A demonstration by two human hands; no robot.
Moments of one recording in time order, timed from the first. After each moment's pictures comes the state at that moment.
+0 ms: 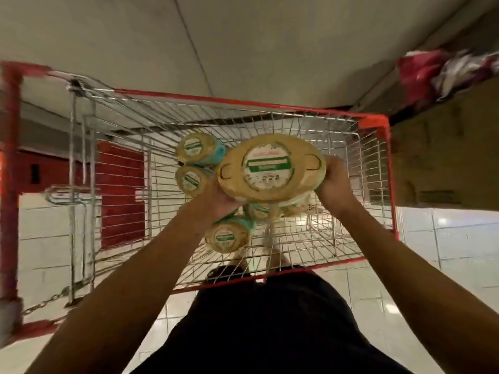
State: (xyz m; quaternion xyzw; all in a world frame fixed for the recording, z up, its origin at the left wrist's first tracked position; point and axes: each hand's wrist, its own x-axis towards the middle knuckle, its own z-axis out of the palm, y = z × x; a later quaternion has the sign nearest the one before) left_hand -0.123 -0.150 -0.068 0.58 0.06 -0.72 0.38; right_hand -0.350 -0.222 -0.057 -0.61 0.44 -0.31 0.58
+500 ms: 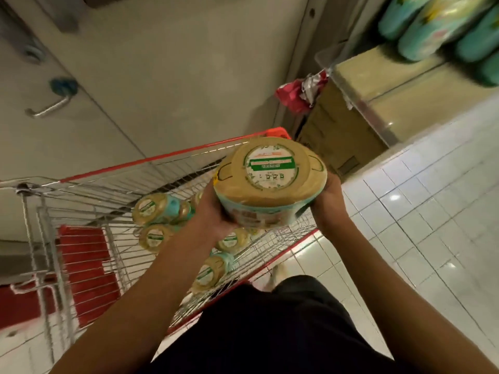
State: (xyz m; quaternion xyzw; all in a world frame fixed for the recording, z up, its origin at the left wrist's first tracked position) left_hand -0.230 -0.127 0.048 0.51 -0.01 -0.79 0.34; right_hand -0.446 -0.099 0.062 -0.45 0.57 -0.48 0.49
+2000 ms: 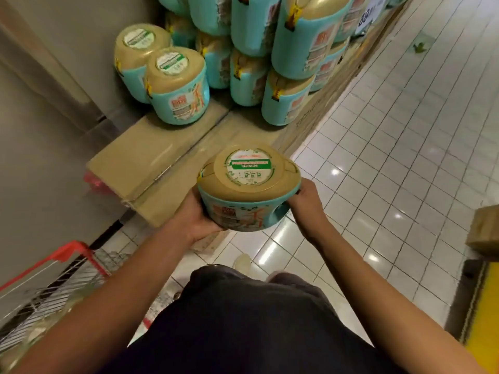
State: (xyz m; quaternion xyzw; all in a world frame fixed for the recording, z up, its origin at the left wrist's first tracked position) left_hand -0.879 -0.342 0.042 0.46 -0.11 -0.87 0.14; right_hand -1.079 -0.232 0.043 -0.34 0.69 -0.50 0.40
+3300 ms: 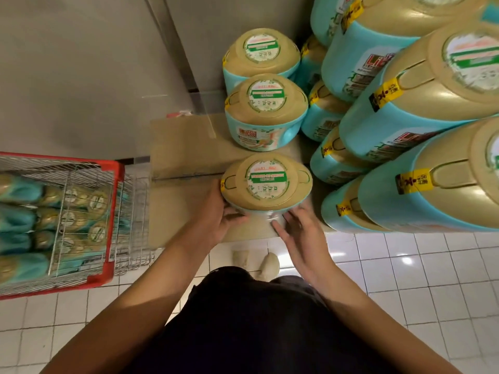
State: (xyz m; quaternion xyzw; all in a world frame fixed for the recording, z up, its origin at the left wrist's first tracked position) left_hand -0.978 -0.445 0.006 0.64 0.00 -0.64 0.43; right_hand -1.177 -0.444 -0.024 -0.13 0.48 -0.39 0.77
